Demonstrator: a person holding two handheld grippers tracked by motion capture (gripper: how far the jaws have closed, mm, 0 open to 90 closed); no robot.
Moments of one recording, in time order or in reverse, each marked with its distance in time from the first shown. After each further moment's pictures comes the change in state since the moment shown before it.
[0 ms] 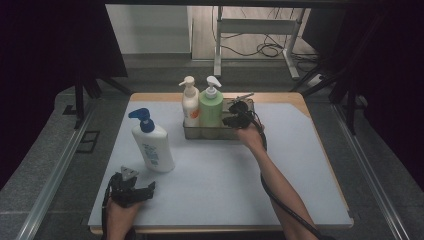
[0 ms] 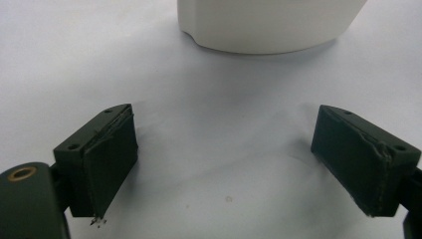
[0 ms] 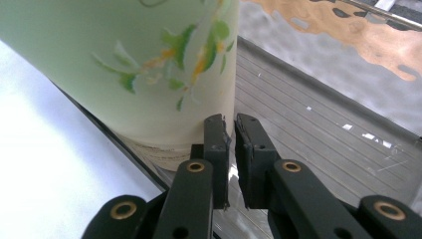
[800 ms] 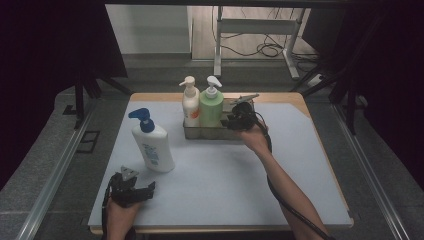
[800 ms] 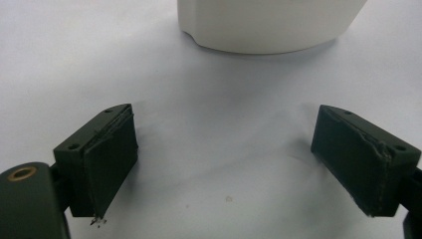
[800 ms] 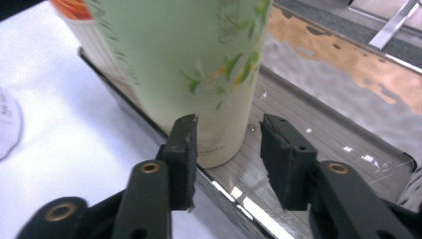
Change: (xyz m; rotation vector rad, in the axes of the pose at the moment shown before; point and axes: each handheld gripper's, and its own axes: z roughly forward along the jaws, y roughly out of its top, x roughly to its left) left arm 0.000 0.000 0.000 0.000 0.001 0.000; right arm 0.011 -0.002 -0.029 -0.082 0.025 -0.070
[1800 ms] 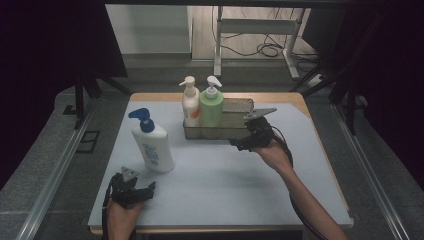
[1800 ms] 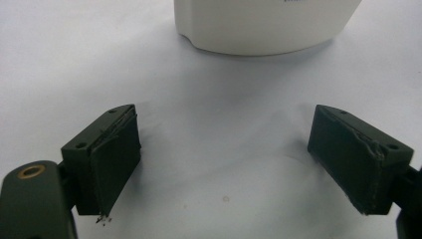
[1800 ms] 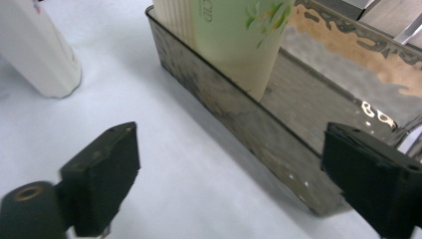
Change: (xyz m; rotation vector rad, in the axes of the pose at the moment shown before) left arm -0.001 0.000 -0.001 -0.007 0.002 0.009; right arm 0.021 -0.038 -0.065 -0.021 0.031 -0.088
